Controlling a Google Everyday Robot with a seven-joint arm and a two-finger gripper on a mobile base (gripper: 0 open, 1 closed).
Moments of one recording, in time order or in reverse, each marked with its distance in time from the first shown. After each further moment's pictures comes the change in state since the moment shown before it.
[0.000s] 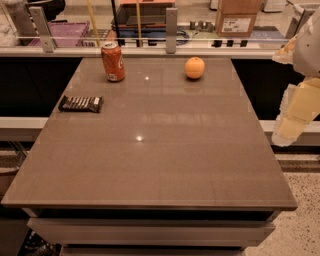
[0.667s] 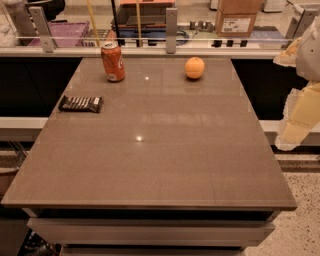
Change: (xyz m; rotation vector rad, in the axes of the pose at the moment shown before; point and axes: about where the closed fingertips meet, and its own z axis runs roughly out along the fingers) arm 0.003 0.004 0.002 0.002 -0.009 -0.022
